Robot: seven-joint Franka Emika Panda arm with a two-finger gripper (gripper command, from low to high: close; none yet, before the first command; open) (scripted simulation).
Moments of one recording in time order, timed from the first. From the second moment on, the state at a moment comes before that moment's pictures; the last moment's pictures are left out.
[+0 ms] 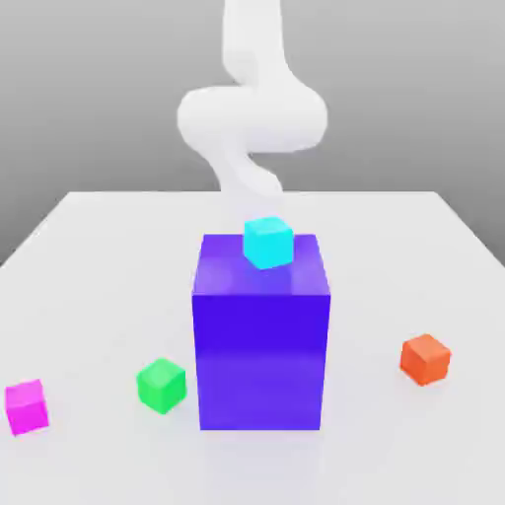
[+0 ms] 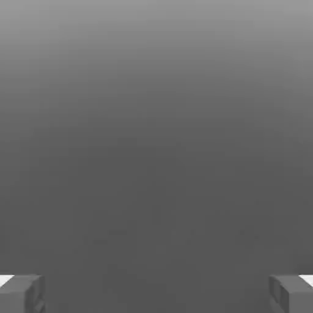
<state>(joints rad) -0.02 -0.71 -0.03 -2.32 -0.05 2.34 0.73</state>
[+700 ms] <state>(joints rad) -0.22 0.06 -0.38 -2.45 0.03 2.65 -0.16</state>
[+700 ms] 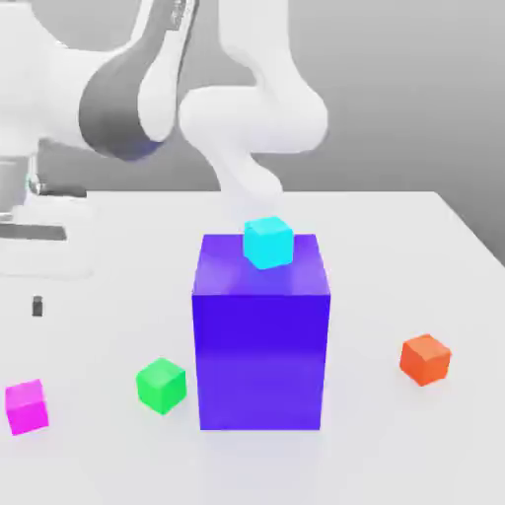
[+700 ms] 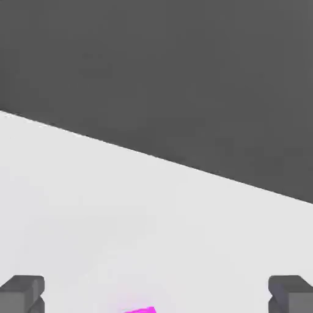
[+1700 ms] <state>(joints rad) -0.36 -0.02 -0.35 -2.52 -0.25 2.55 -0.35</state>
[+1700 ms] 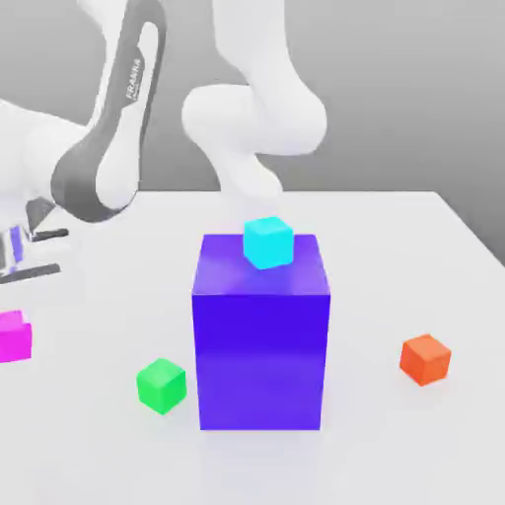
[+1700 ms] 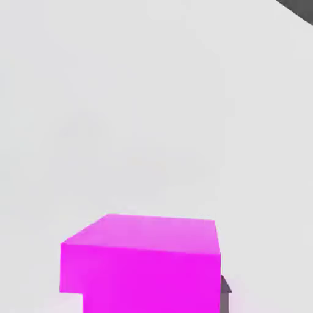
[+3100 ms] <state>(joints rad) -0.05 -0.34 -0.54 -2.87 -0.36 2.58 -1.18</state>
